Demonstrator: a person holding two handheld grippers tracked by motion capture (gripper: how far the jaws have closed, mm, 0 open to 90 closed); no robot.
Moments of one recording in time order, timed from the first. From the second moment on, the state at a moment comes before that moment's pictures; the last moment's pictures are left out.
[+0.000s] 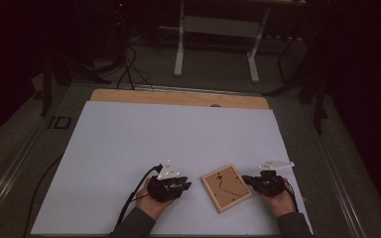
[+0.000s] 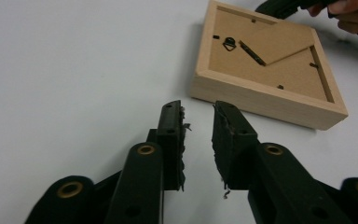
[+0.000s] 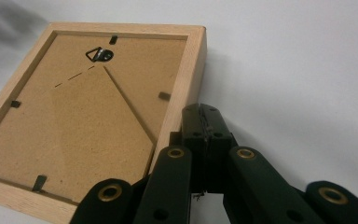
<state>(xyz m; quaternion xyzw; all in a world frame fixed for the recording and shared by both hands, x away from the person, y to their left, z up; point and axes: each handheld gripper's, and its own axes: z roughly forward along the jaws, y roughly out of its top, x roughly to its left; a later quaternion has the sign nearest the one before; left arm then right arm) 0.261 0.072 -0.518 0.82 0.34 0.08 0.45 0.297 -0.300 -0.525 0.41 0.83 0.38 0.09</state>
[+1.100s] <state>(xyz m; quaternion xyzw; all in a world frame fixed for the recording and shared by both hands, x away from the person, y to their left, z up) 0.277 0.011 -0.537 0.86 0.32 0.06 0.40 0.300 -0.293 -0.526 0.41 0.83 0.38 0.08</state>
